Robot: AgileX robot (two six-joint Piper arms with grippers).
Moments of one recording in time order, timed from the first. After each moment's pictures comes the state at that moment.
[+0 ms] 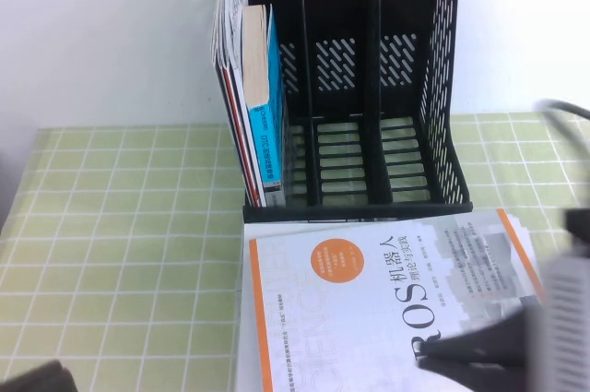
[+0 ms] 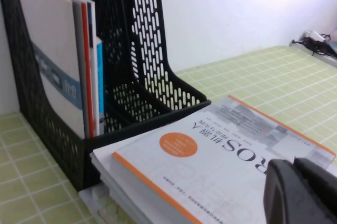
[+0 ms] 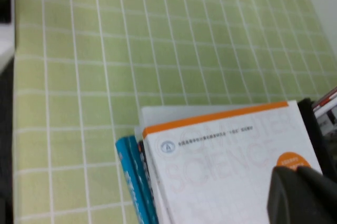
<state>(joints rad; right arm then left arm) 1.21 0.99 -0.94 -0.22 0.71 -0.24 -0.18 0.22 -0.56 -0.79 0.80 0.49</state>
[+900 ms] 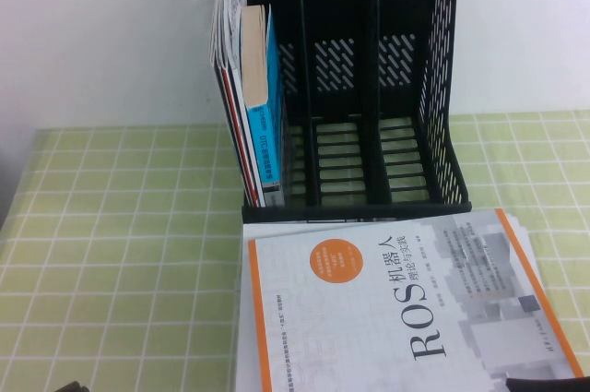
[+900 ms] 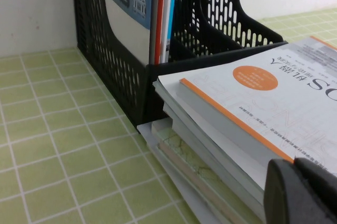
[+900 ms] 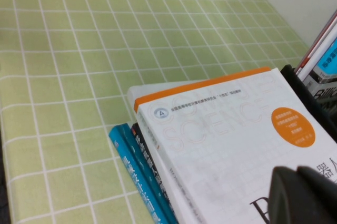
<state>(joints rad) 1.21 0.66 -0.53 -0.43 0.45 0.12 -0.18 0.12 -0.25 -0.70 0.62 0.49</state>
